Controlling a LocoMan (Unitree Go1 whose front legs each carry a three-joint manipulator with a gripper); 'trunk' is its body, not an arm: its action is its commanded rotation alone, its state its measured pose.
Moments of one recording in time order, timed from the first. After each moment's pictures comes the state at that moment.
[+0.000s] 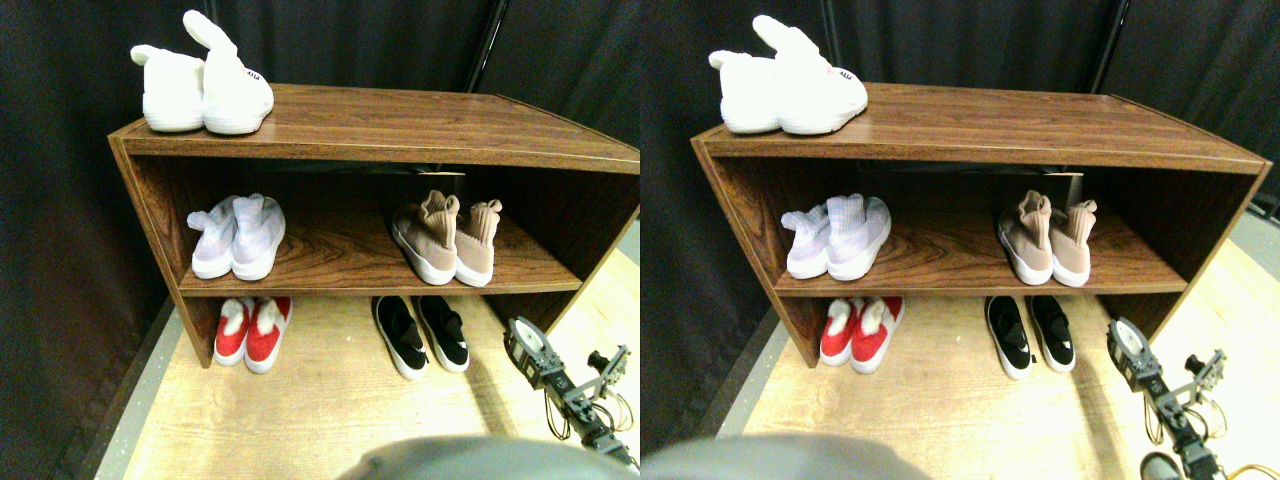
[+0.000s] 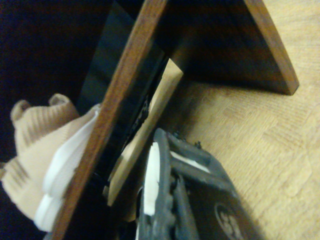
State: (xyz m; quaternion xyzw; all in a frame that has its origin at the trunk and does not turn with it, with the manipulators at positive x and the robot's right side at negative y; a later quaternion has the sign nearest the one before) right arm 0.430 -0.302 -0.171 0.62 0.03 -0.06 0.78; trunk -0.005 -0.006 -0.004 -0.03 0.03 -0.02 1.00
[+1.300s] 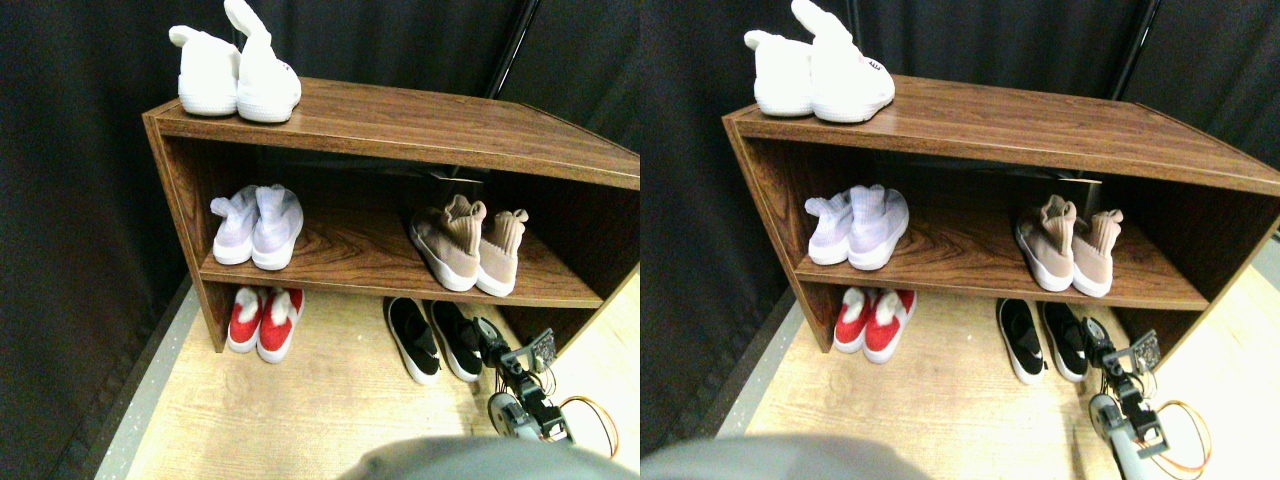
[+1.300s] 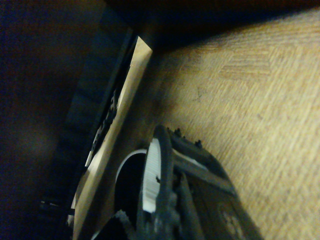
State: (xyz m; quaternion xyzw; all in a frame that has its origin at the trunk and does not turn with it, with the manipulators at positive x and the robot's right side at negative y) right arm 0.495 -0.295 -0.239 0.65 0.08 -0.19 0.74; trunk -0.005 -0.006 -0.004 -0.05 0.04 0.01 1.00
